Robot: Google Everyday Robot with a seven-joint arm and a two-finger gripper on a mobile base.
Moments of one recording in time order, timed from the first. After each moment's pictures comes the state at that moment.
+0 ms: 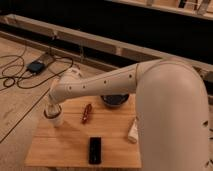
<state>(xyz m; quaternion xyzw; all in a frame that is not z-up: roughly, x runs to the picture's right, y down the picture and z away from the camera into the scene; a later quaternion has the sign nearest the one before) -0.279 0.068 0.752 -0.30 -0.17 0.50 0.79</state>
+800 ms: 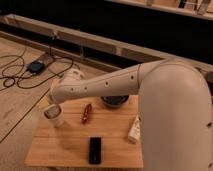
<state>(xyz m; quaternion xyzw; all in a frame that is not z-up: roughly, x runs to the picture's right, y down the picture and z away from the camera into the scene) -0.280 0.065 0.748 -0.30 -0.19 0.50 0.79</state>
